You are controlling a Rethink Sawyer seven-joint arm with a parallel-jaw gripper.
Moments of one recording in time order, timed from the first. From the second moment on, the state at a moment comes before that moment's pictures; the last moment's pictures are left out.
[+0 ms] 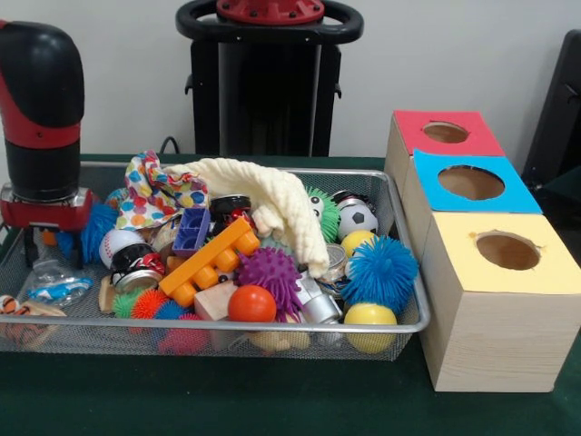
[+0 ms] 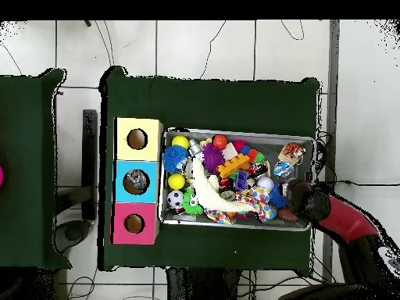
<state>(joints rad) -0.80 -0.35 0.06 1.52 -0.31 0.25 1.19</state>
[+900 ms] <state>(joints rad) -0.81 -0.37 0.08 1.56 -0.45 0.11 1.19</state>
